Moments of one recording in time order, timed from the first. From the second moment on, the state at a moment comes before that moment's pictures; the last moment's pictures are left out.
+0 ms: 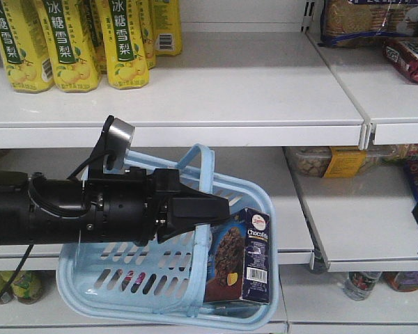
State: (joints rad) left arm -0.48 1.39 -0.84 -1.66 0.83 0.81; right arm 0.04 0.58 -0.32 0.11 0.08 0.14
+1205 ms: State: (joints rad) left arm -0.48 1.39 -0.84 -1.66 0.83 0.81; right arm 0.28 1.19 -0.71 0.93 0.59 -0.48
